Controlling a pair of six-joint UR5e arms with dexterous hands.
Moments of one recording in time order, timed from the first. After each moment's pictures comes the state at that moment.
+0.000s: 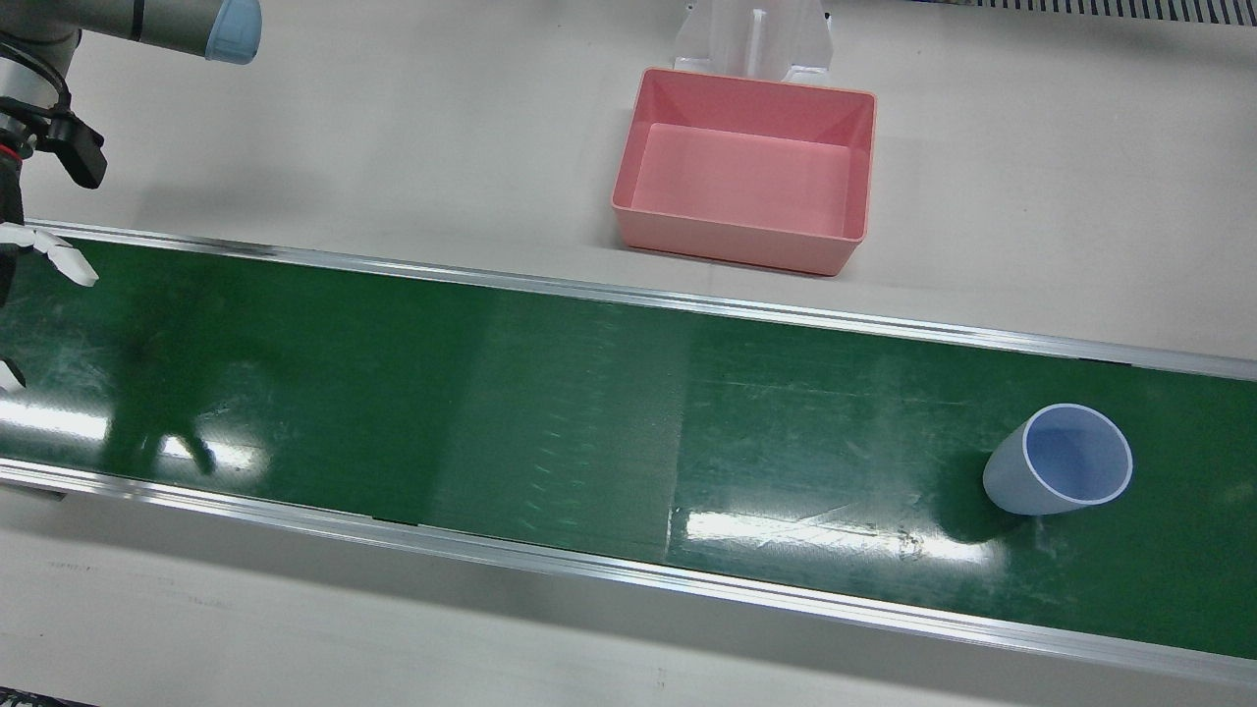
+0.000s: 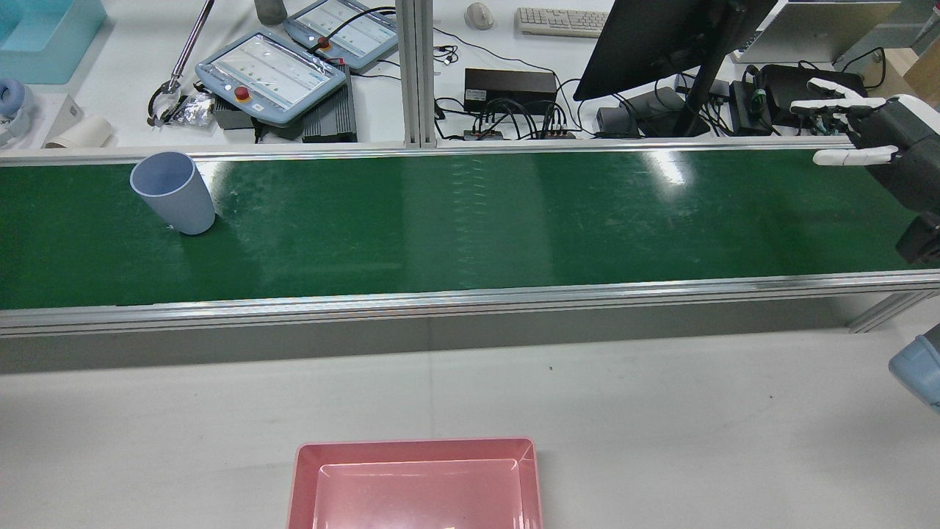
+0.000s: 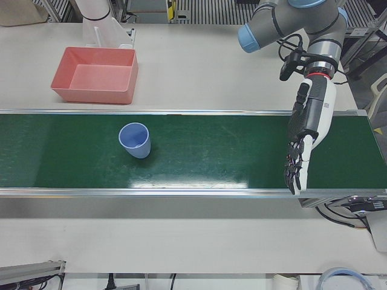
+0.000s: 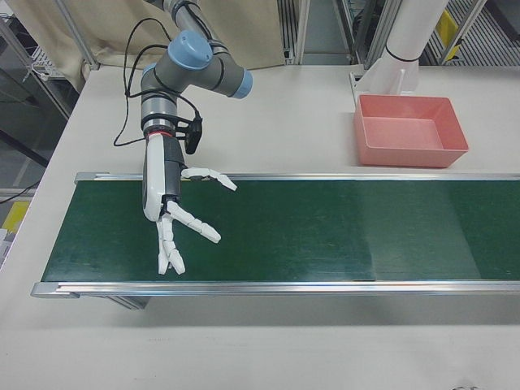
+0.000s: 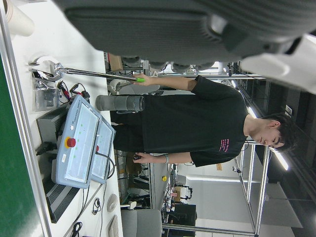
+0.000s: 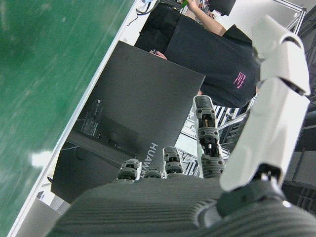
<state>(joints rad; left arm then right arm) -1.45 -1.68 -1.82 0.25 1.79 0.00 1.17 -1.55 1.84 -3.34 -1.33 -0.43</state>
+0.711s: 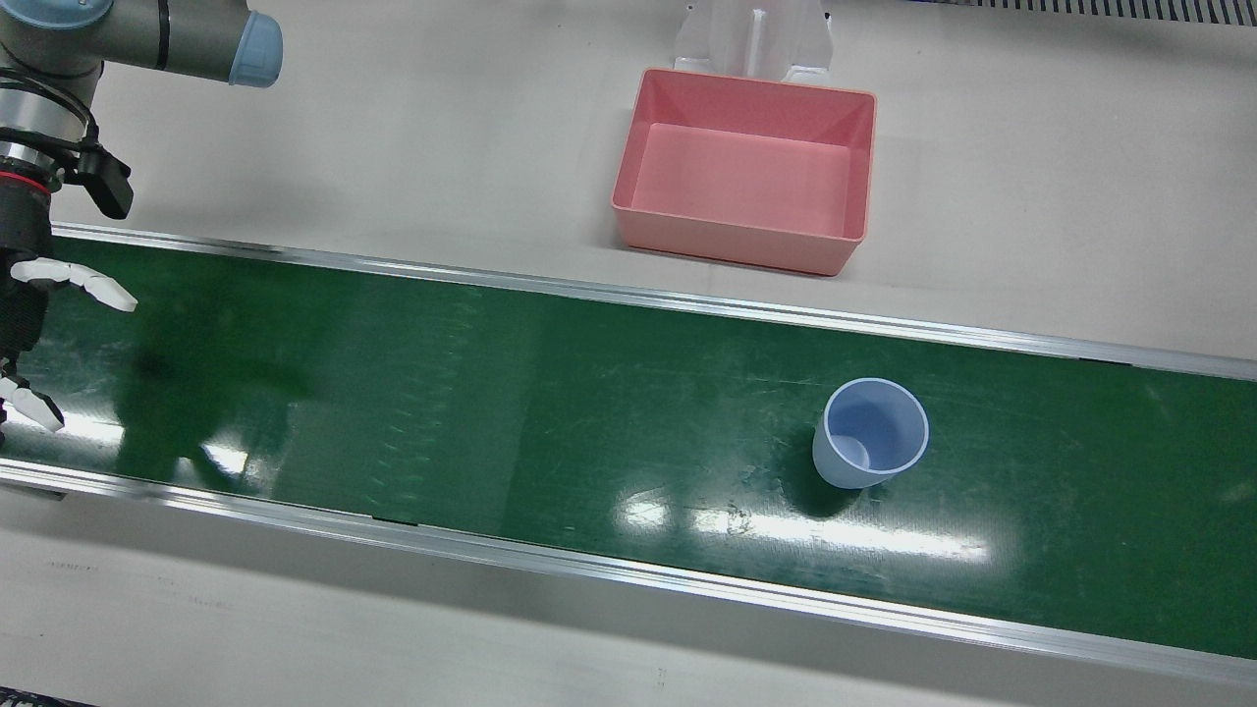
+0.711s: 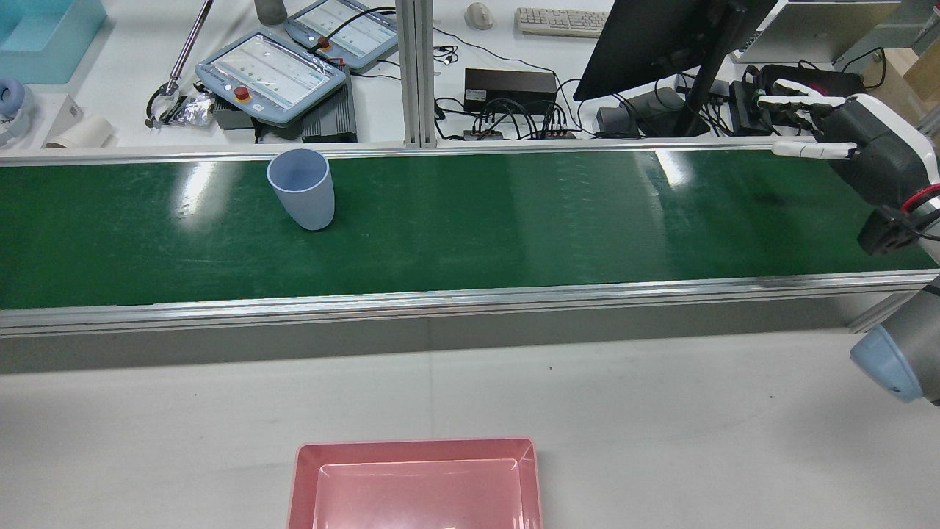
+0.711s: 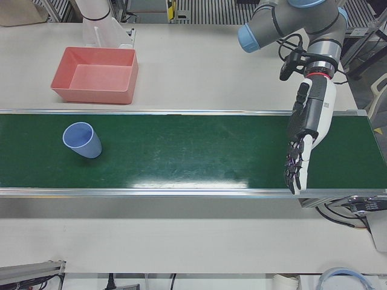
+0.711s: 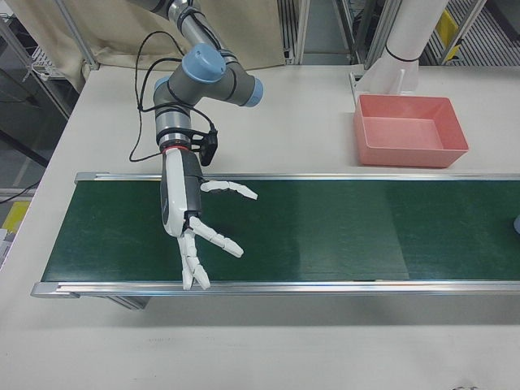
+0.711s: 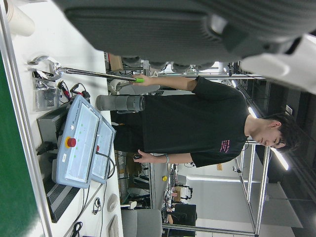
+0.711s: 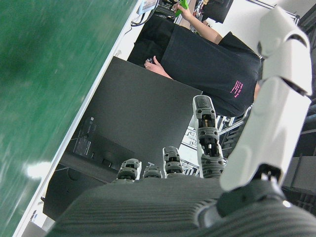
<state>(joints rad) -1.45 -1.68 -1.82 0.25 1.79 0.00 1.13 -1.48 1.79 -3.34 -1.31 -0.42</state>
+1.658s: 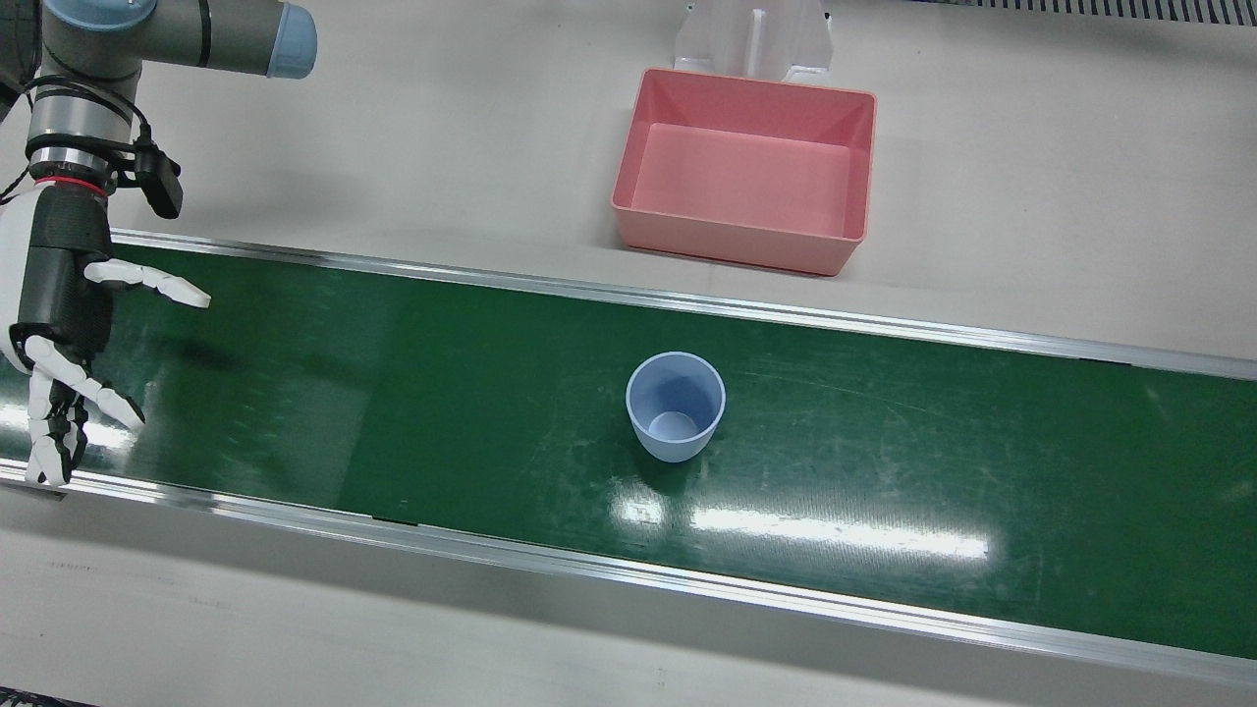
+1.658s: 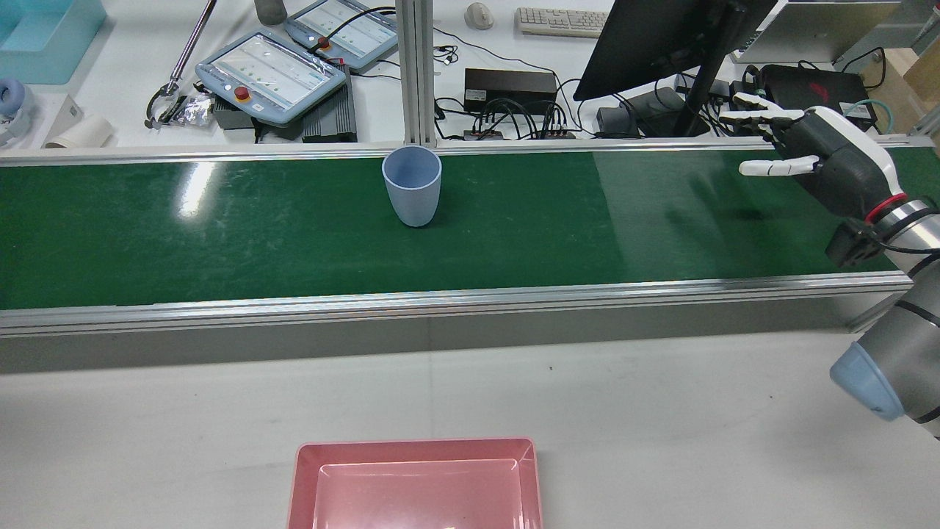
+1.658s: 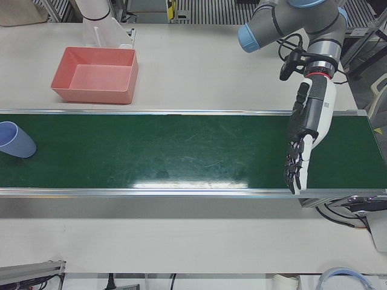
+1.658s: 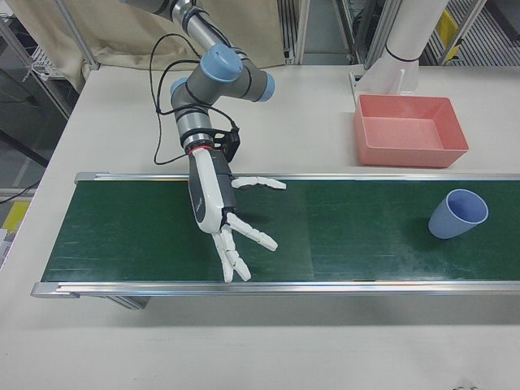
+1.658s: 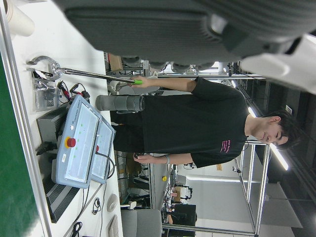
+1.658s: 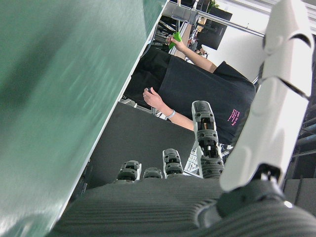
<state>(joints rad) -1.45 -1.68 -1.82 0.25 1.79 0.00 1.05 -1.49 1.84 -3.34 -1.31 -0.43</state>
